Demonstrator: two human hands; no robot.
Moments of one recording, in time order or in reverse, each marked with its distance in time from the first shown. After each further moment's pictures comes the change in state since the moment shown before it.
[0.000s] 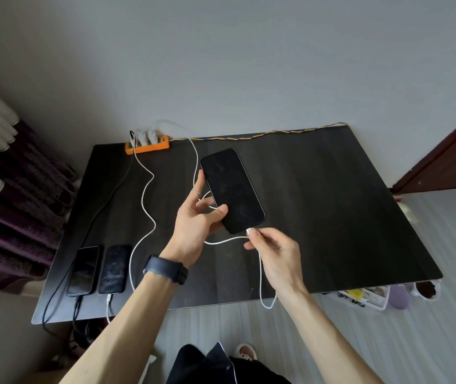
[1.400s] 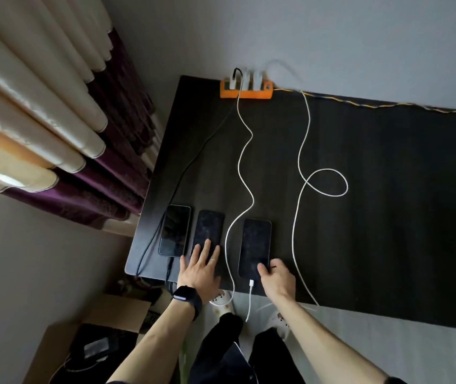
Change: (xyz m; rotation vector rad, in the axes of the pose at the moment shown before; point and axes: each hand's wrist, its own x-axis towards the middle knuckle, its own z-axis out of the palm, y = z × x) left_hand -0.030 -0.142 -0.329 1.539 -0.219 -0.517; right_hand 0.013 0.180 0.263 -0.837 -0.244 0.513
